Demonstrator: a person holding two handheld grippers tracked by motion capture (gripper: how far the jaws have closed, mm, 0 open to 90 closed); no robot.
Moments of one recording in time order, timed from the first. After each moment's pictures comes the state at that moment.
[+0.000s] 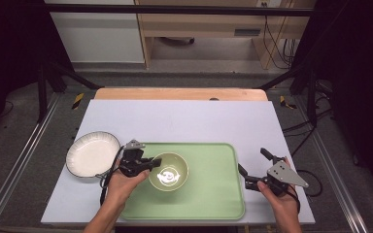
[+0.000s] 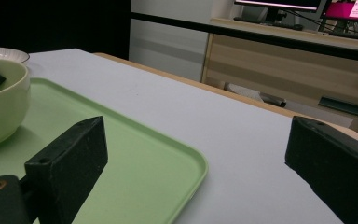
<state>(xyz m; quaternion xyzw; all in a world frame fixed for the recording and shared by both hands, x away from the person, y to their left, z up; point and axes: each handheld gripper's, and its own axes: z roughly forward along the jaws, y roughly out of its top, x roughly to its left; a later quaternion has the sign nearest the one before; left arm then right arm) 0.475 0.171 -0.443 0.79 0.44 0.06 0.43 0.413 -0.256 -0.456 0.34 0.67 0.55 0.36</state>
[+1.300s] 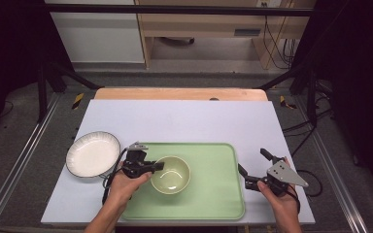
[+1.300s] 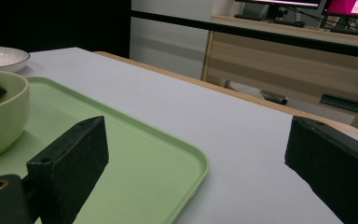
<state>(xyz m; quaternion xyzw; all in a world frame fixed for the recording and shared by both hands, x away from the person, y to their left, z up) 0.477 0.166 -0.454 0.79 0.43 0.02 0.43 0.413 -0.256 -0.456 0.34 0.68 0.54 0.36</state>
